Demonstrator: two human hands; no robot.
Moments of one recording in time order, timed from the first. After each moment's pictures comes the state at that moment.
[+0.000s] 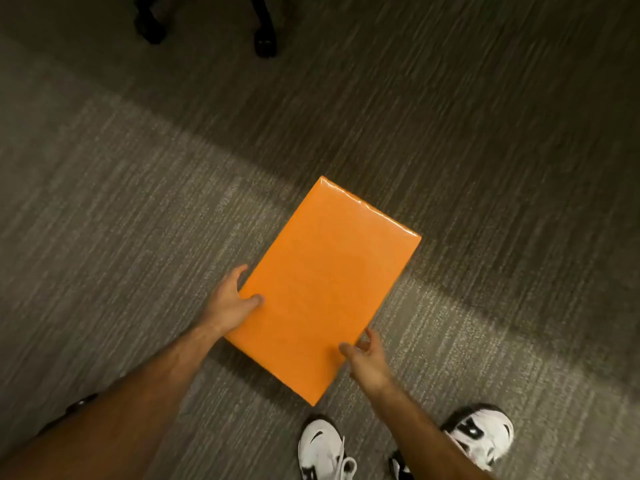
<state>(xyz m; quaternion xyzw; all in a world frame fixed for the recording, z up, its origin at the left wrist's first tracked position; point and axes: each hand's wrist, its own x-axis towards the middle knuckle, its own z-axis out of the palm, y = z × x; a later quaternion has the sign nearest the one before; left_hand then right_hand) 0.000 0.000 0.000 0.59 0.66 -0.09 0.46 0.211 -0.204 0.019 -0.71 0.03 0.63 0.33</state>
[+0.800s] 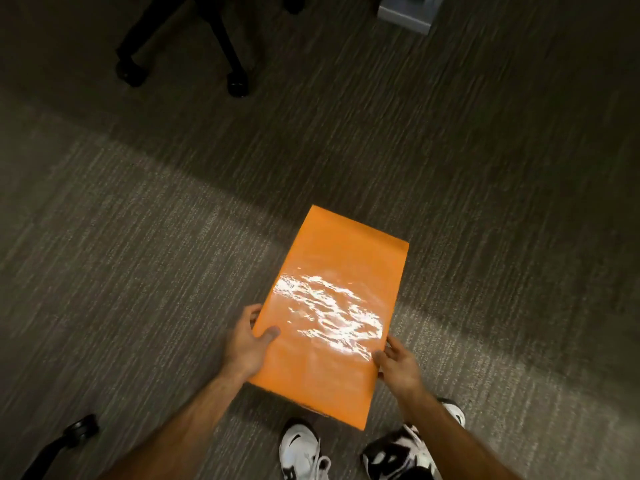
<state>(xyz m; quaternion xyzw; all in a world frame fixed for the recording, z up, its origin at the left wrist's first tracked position) 0.085 -0.077 0.076 0.53 0.68 0.02 0.51 0.317 -0.255 0.047 -0.75 0.05 0.57 0.33</state>
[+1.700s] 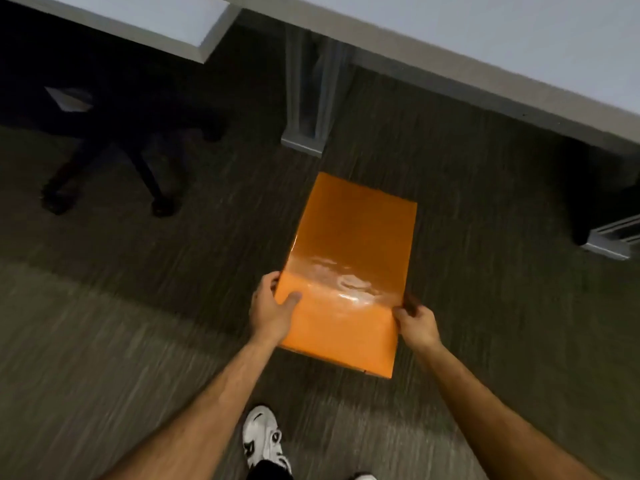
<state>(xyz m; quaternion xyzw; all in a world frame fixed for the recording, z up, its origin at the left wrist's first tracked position) 0.443 0.060 0.255 0.59 0.61 0.12 0.51 0.657 -0.119 0.272 -0.84 -0.01 0.38 0.37</state>
